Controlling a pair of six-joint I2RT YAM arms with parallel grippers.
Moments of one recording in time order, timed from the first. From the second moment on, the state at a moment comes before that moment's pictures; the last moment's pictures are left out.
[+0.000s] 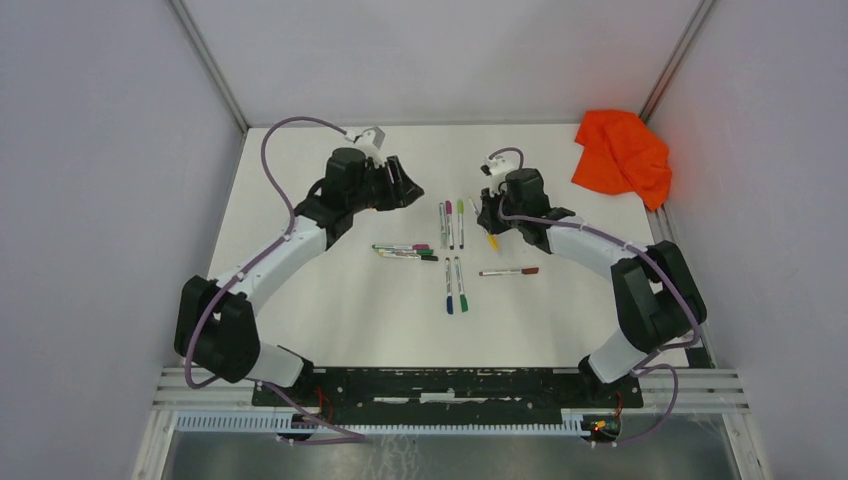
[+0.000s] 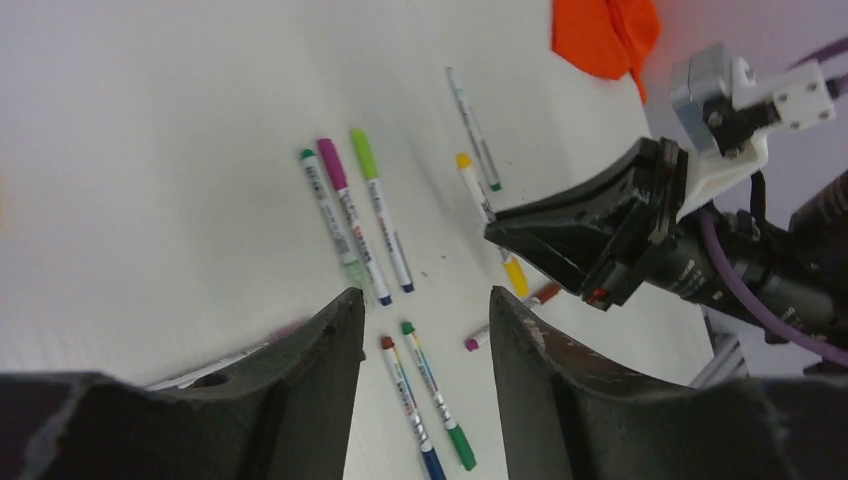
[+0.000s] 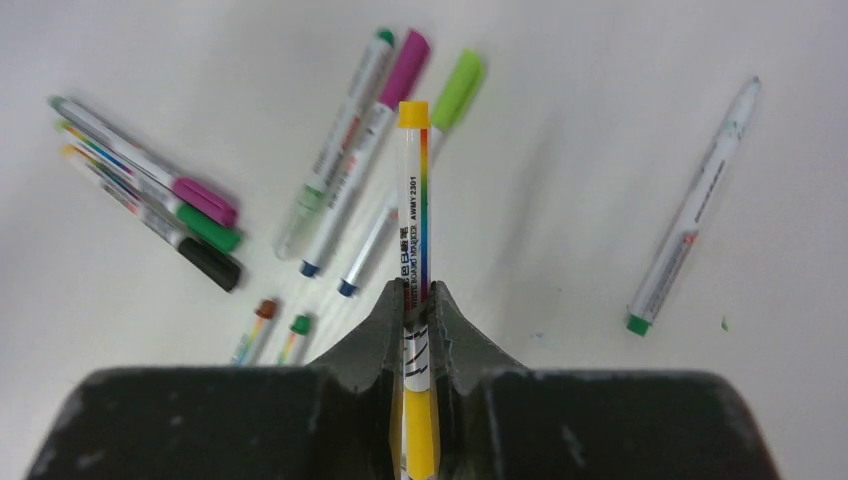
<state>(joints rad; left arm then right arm) -0.43 1.45 1.11 -0.13 0.21 -0.53 0.44 1.63 0.96 -0.04 -0.14 0.05</state>
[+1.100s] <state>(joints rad) -0.67 1.47 0.83 0.35 0.31 -0.53 0.44 1.55 0.69 0.73 -0.42 0.75</state>
